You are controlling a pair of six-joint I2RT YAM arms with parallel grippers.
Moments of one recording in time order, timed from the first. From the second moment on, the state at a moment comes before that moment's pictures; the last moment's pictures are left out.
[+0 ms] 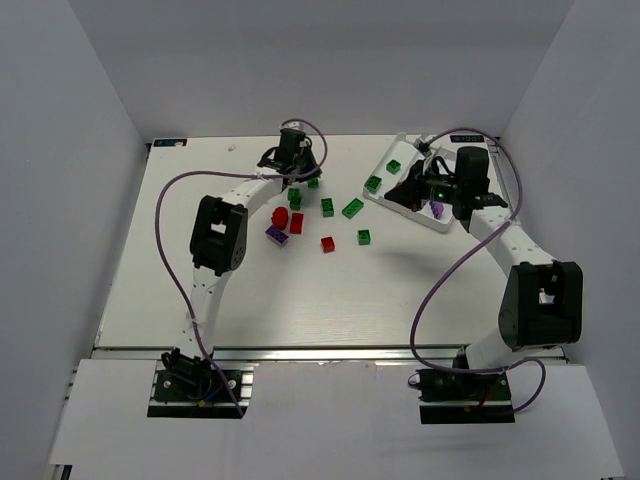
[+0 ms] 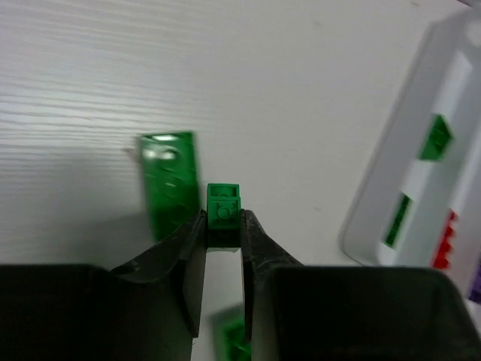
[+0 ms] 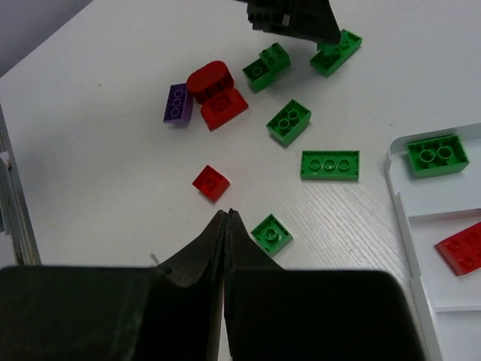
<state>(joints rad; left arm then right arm) -0.38 2.45 2.04 -0.22 -0.01 -0.60 0.12 1.54 1.09 -0.02 -0.94 -0.08</state>
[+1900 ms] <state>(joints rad) -0.61 2.27 1.92 0.03 -0.08 -0.73 0.03 1.46 1.22 -0.48 -1.13 -0.54</state>
